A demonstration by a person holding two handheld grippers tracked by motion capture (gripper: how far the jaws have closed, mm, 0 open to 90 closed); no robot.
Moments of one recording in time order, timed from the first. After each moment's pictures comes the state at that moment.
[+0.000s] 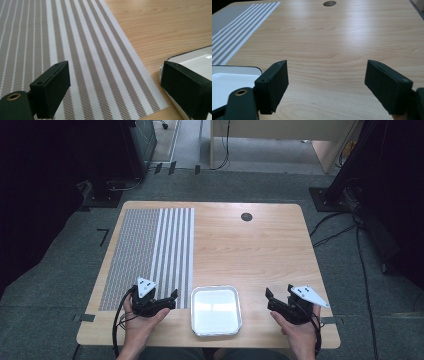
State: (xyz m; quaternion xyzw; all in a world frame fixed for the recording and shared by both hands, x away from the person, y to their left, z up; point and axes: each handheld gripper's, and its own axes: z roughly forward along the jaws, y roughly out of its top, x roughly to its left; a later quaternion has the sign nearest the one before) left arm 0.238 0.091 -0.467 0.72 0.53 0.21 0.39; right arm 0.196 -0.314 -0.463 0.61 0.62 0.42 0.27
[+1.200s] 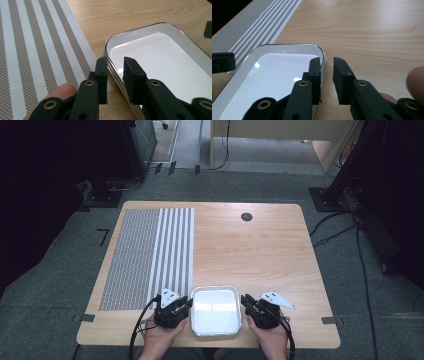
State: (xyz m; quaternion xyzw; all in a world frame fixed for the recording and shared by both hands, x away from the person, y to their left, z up) left arm 0.215 0.044 -0.488 0.76 0.49 0.13 0.41; right arm 0.196 -0.246 -0.493 0.59 0.65 0.45 0.15
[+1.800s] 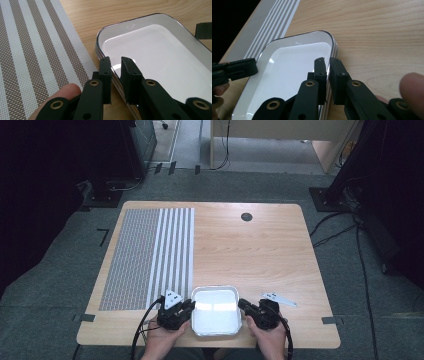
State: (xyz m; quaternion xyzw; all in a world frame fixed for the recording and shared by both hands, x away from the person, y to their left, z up) left arm 0.214 0.038 -0.494 0.77 0.48 0.12 0.41; right arm 0.199 -0.249 -0.502 0.63 0.62 0.47 0.05
